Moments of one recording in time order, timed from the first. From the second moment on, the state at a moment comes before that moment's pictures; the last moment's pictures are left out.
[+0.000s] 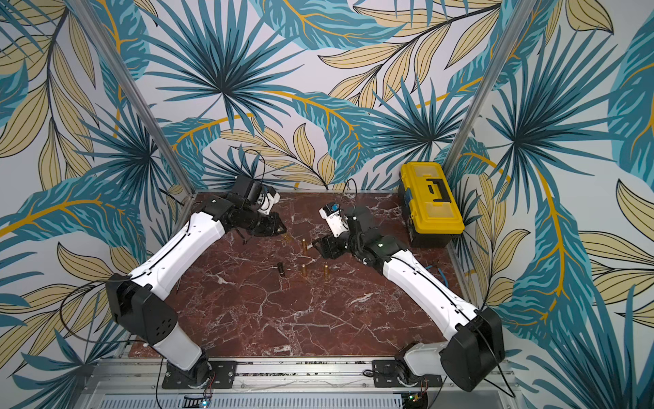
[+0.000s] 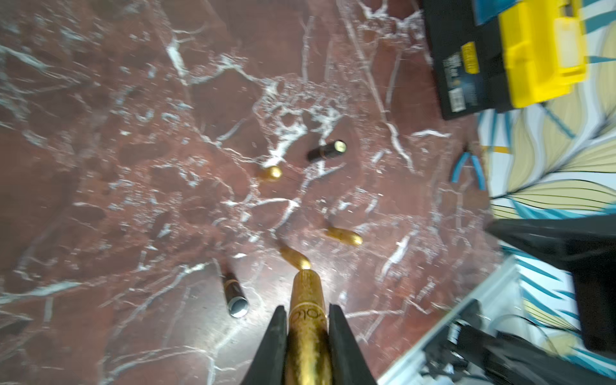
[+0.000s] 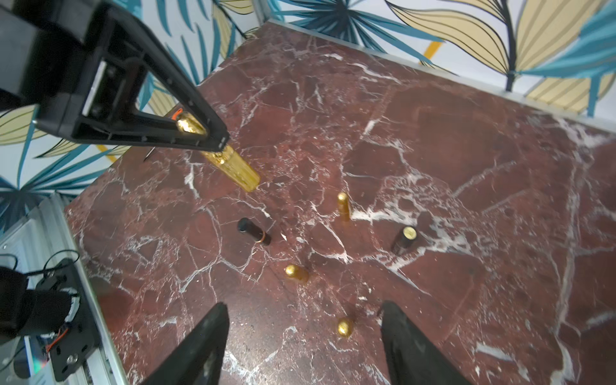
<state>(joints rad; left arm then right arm) -0.42 1.64 1.65 -0.97 0.39 -0.39 0.54 1.36 1.21 -0.47 -0.26 0.02</state>
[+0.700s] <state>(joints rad) -0.42 1.55 1.59 -0.99 0.62 -0.46 0.66 1.51 1.36 -0.56 -0.35 -0.13</state>
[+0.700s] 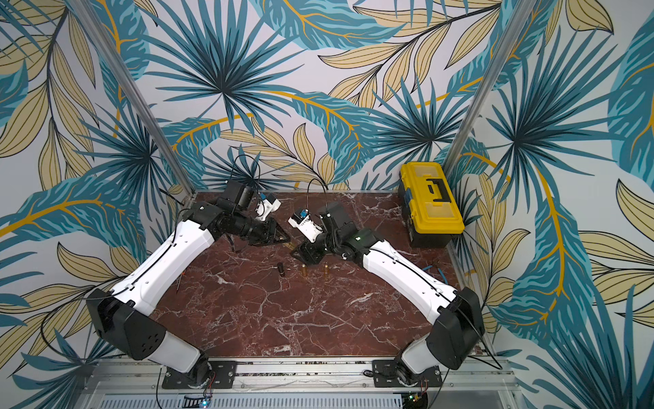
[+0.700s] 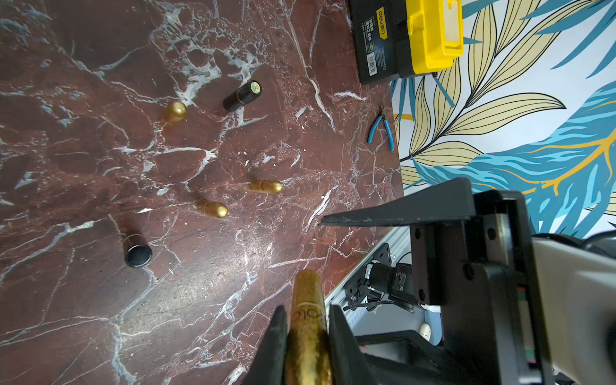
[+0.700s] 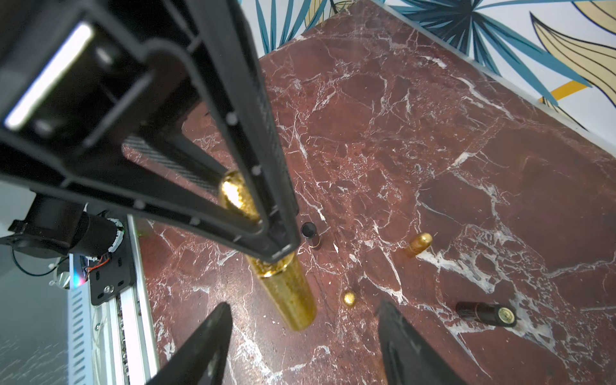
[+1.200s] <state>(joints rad) -0.42 1.55 1.59 -0.99 0.66 -0.46 0.68 1.57 1.42 -0.58 -0.35 -0.17</state>
